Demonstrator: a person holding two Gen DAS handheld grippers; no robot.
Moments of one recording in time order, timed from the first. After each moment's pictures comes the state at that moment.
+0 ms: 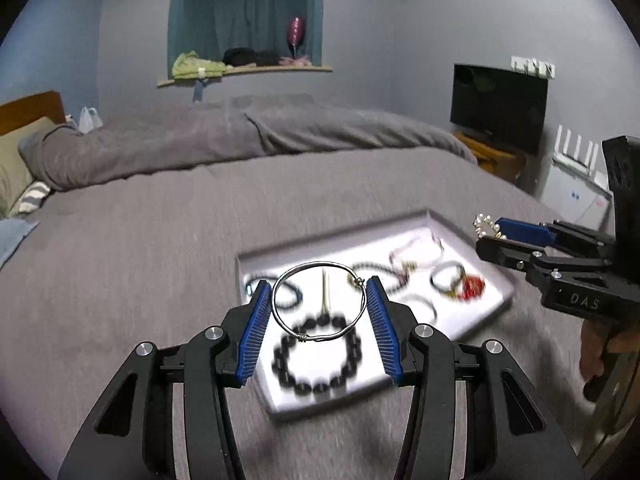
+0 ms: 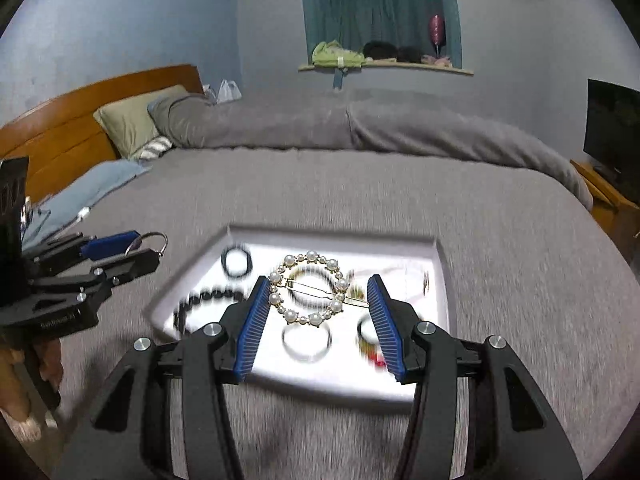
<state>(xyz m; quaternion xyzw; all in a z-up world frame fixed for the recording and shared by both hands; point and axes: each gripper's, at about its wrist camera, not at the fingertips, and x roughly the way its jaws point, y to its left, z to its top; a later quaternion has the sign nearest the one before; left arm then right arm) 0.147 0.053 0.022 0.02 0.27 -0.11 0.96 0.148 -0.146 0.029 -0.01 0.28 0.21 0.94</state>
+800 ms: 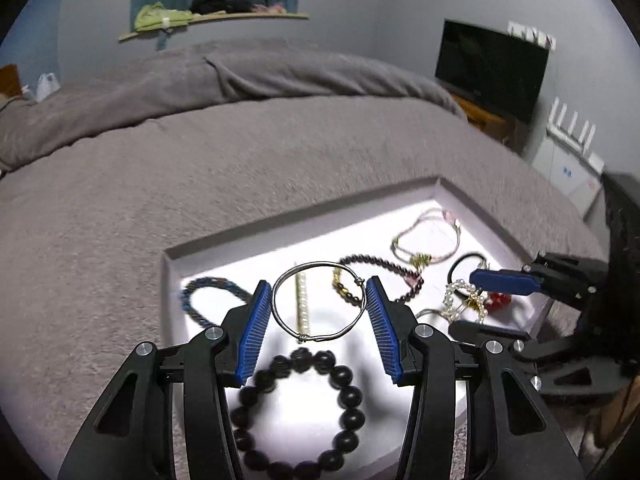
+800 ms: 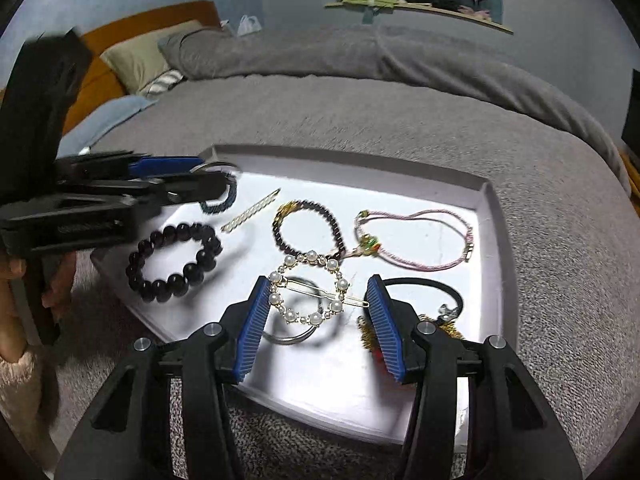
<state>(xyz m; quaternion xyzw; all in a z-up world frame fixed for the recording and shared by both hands) 0.242 0.028 -0.030 0.03 0.38 -0.17 0.91 0.196 -0.127 -0.040 -0.07 0.39 0.25 0.88</state>
